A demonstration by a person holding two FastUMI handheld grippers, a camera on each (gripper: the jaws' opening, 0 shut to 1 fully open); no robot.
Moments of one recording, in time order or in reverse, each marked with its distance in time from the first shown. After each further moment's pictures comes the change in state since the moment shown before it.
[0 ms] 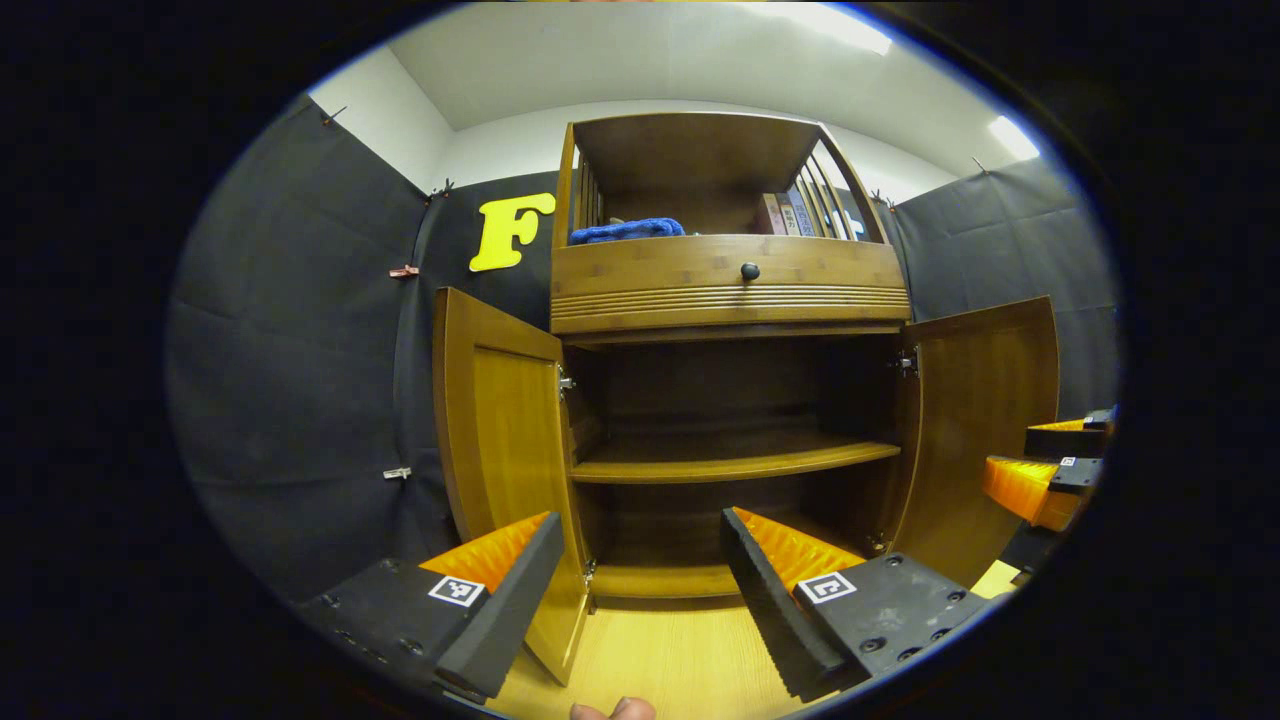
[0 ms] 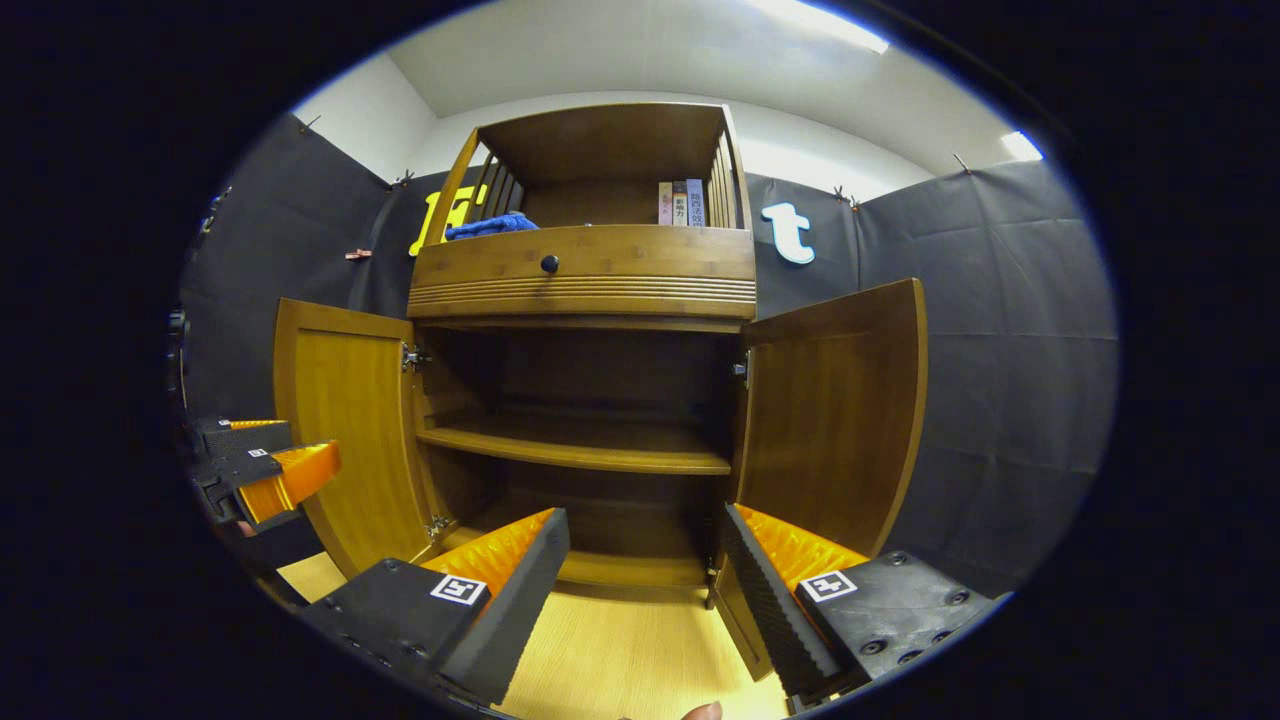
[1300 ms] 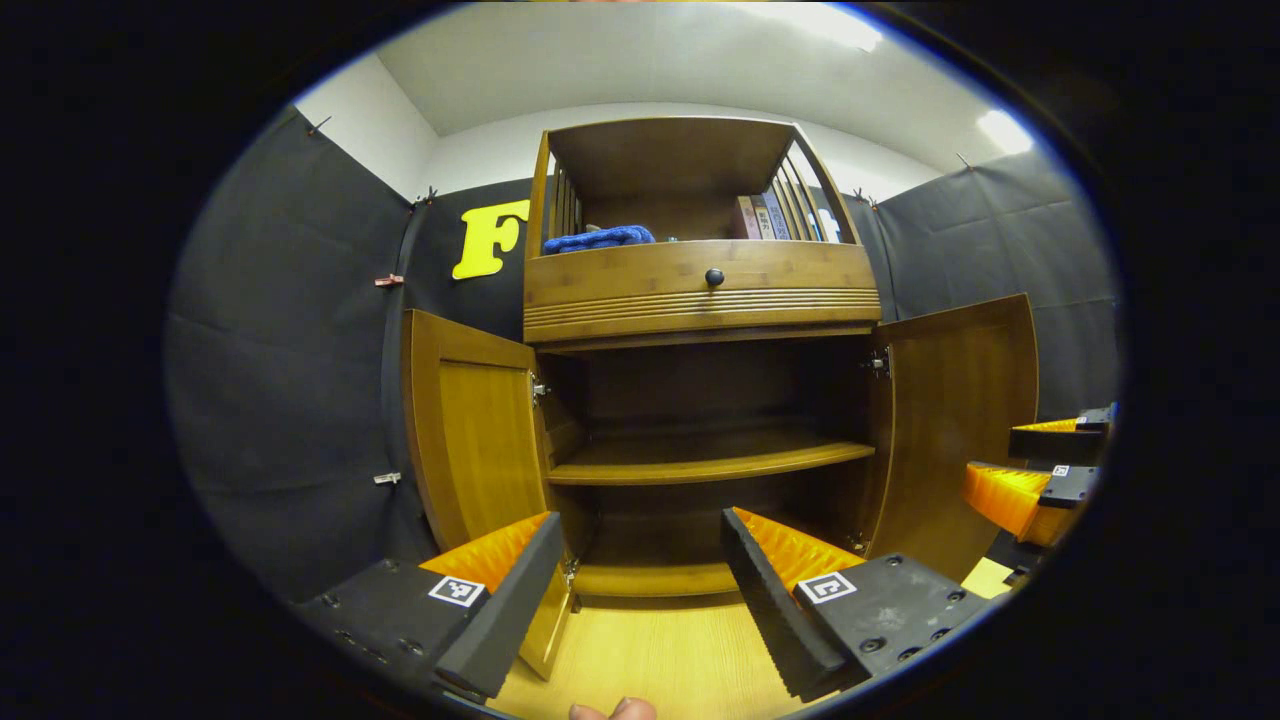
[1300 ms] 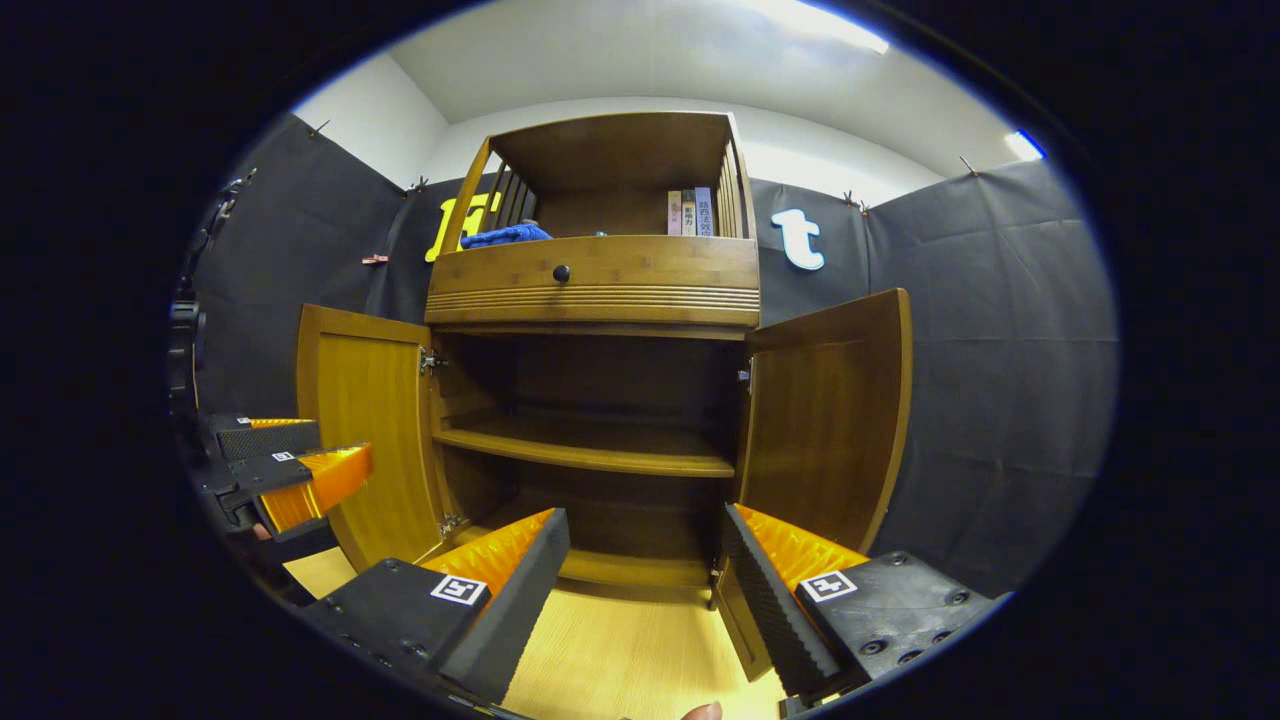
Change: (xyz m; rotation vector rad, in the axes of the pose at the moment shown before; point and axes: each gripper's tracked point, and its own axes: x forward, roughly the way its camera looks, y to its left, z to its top) left arm -0.011 -0.029 0.004 0.020 0.000 -0.026; right arm -0.012 -0.007 0.002 -0.007 -0.014 0.035
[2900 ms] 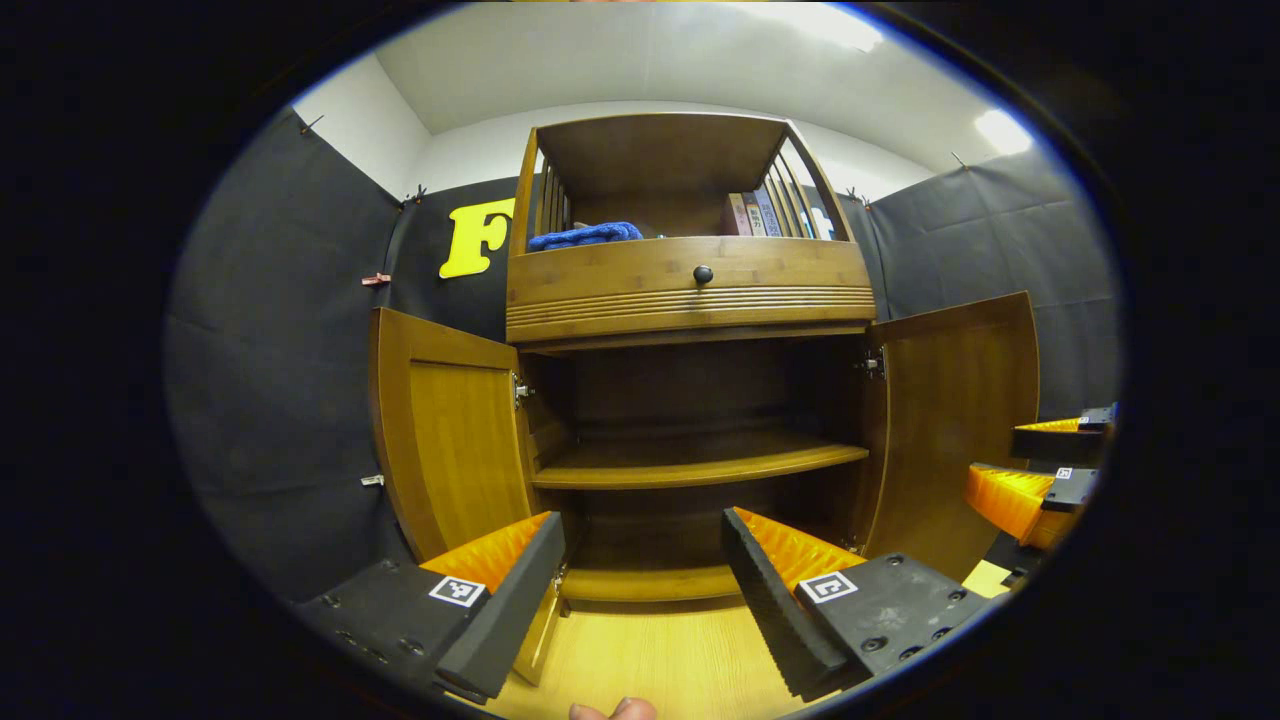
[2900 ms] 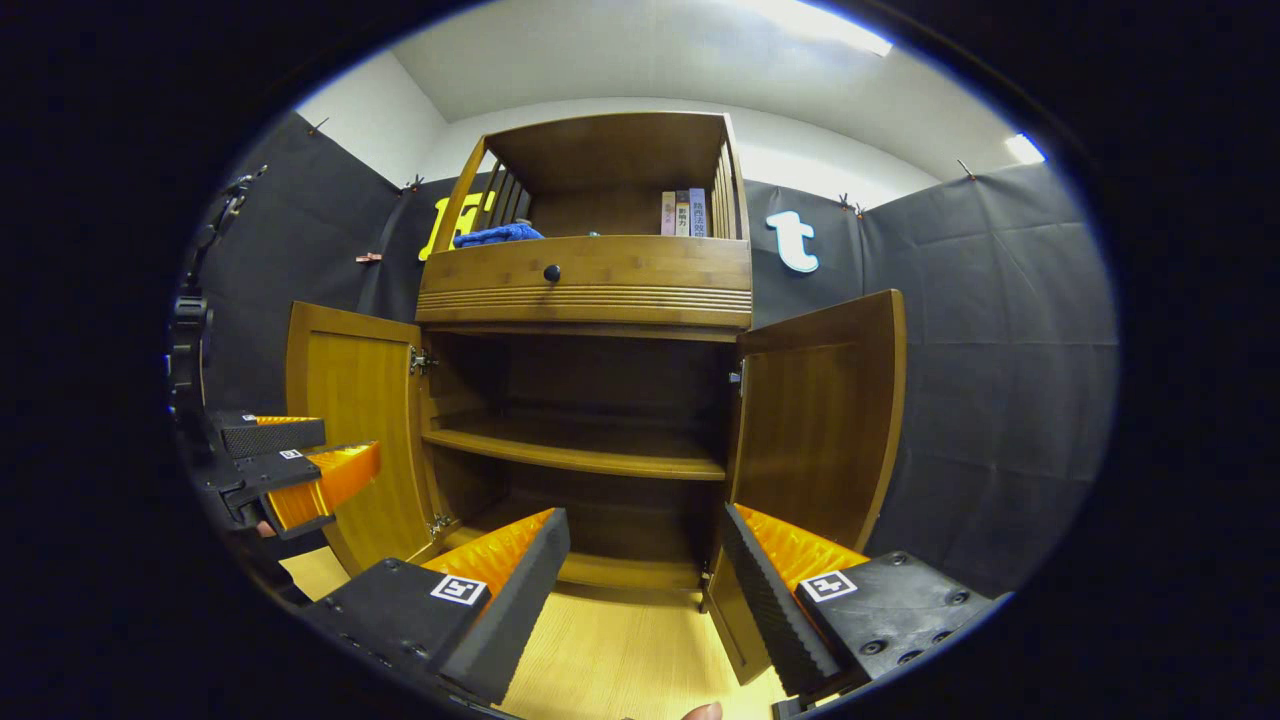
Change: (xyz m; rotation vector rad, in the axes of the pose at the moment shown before) left arm 0.019 -0.012 0.002 -0.003 -0.007 -0.025; right arm 0.004 -0.008 0.002 -0.011 -0.008 -0.019
